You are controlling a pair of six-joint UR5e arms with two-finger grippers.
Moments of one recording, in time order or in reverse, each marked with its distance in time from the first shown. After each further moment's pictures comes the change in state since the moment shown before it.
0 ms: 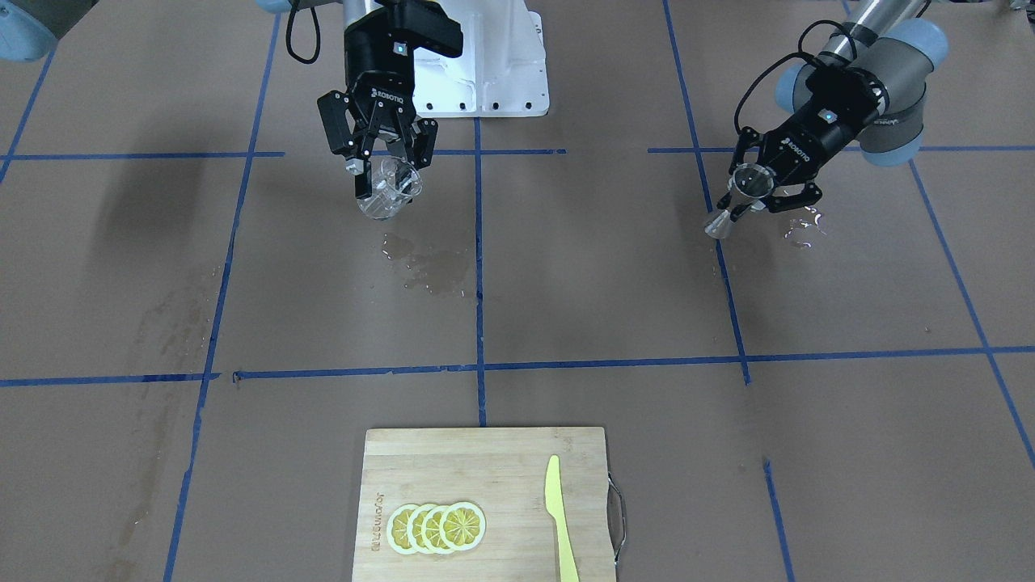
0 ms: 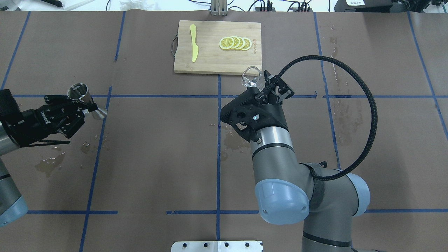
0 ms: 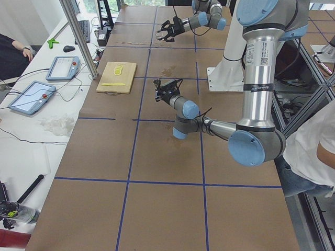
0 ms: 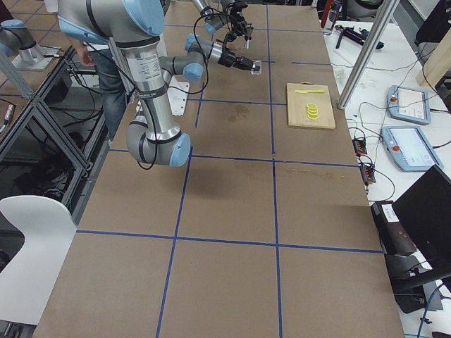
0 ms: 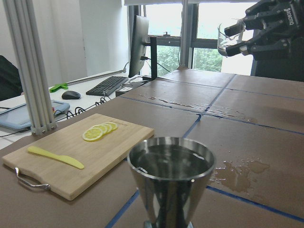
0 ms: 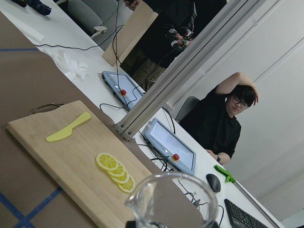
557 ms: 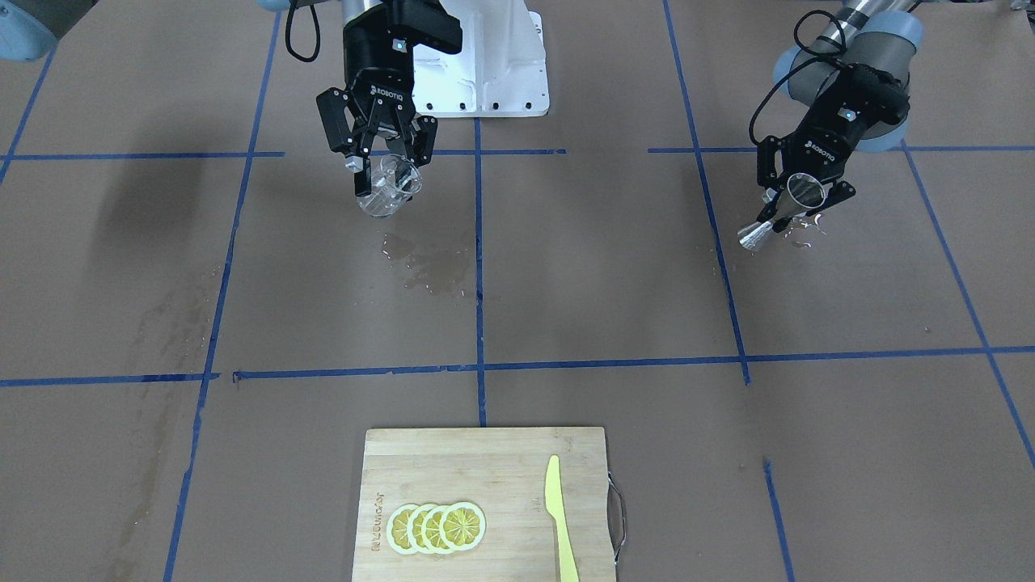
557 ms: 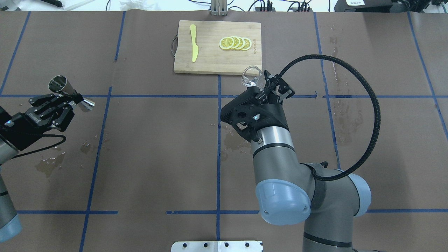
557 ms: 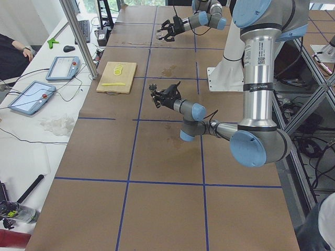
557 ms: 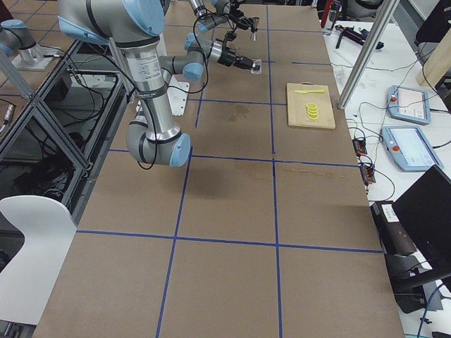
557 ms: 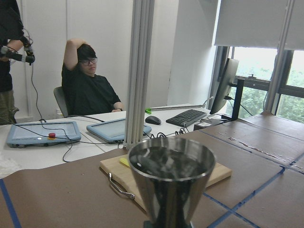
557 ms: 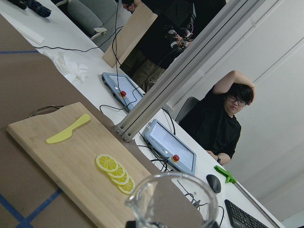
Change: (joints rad) left arm 0.132 0.050 -0.011 -0.005 0.365 -0.090; right arm 0.000 -0.001 0.007 0.000 0.000 0.000
